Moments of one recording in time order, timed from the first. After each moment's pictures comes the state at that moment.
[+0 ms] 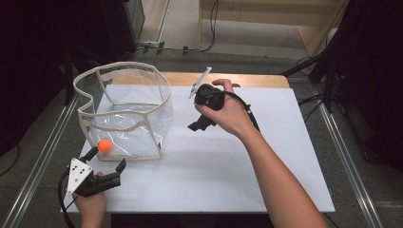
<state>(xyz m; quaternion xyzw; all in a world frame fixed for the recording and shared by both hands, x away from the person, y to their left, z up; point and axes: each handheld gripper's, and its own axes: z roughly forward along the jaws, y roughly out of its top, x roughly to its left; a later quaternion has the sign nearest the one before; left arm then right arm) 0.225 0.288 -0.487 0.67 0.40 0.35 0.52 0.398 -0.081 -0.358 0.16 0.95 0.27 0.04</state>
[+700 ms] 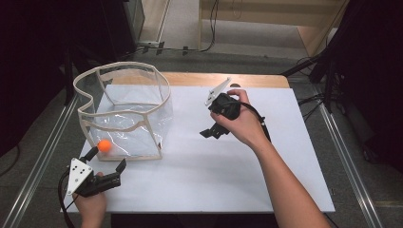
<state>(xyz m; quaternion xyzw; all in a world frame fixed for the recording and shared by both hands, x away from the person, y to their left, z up) 0.225 0.287 -0.487 0.67 0.40 0.35 0.52 0.378 -0.121 -0.379 0.19 0.93 0.30 0.04</state>
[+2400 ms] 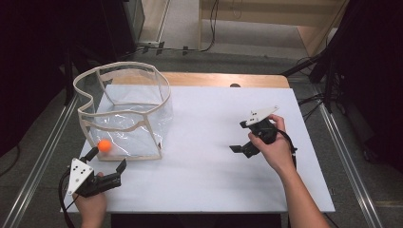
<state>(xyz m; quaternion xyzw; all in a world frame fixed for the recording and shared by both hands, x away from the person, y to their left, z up) 0.224 0.287 -0.488 0.67 0.40 0.35 0.51 0.326 -0.219 -0.436 0.27 0.88 0.38 0.07</state>
